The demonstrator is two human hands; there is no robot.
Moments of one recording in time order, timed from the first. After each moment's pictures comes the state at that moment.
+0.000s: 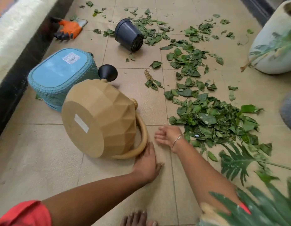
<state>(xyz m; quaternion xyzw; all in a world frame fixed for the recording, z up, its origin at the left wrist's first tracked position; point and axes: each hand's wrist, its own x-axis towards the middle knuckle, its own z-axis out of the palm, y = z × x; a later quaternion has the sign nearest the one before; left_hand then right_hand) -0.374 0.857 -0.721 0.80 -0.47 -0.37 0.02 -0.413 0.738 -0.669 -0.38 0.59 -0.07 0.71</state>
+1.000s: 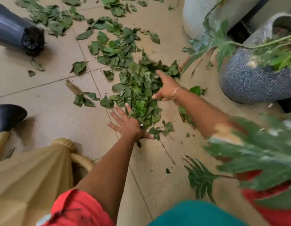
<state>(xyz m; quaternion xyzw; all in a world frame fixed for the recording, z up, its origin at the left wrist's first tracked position) -0.371 0.618 -0.718 0.76 -0.47 -0.44 -0.06 -0.467 0.500 -0.625 -0.65 0.64 0.02 0.41</state>
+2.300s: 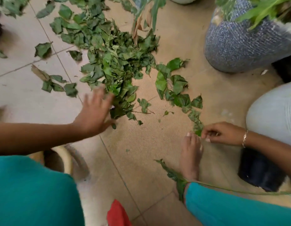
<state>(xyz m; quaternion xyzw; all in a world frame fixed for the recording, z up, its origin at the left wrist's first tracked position) -0.348 0.649 -0.688 0.59 -0.78 -0.18 -0.07 -0.754 0.624 -0.641 -0.72 0.49 0.25 0.43</state>
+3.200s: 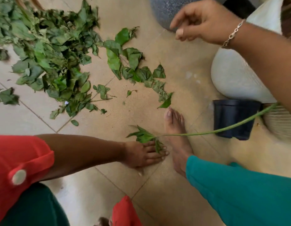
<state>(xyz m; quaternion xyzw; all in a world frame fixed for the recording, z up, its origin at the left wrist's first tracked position) -0.531 0.732 -0.761 -0.14 -0.98 -0.05 -0.15 -0.763 0.542 -0.568 -0.71 0.60 -0.11 0.35</state>
